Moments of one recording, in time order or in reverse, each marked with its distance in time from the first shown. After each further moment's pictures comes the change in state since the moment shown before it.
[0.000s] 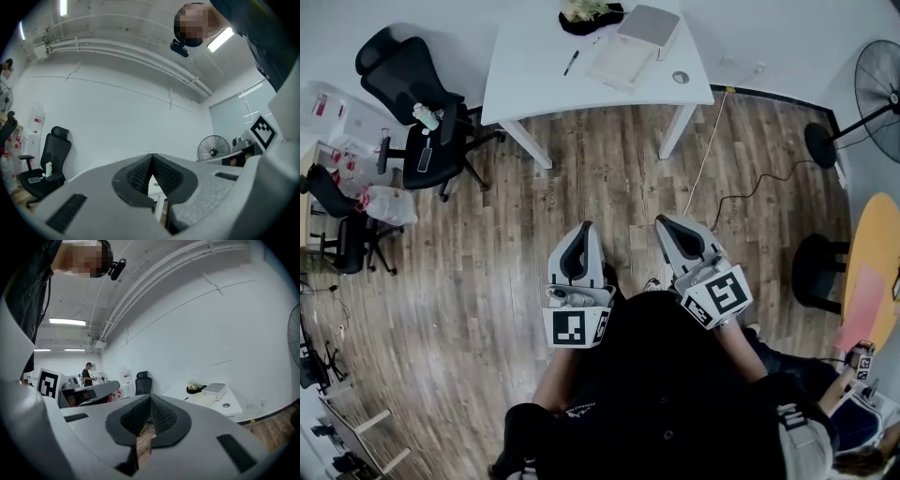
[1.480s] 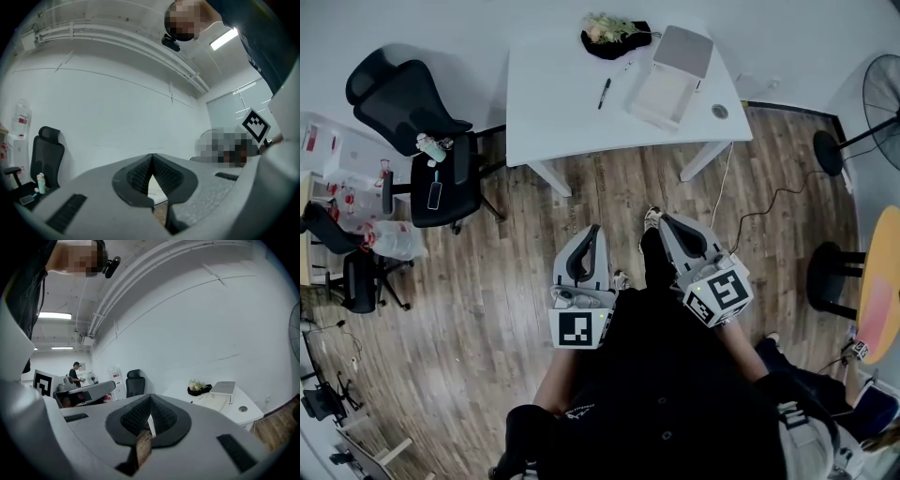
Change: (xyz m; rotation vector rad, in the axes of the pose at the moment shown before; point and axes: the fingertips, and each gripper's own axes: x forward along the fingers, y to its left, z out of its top) left arm 0.127 0.210 -0.003 0.029 0.051 -0.084; right arm 0.245 -0.016 0.019 0.038 0.026 -0.090
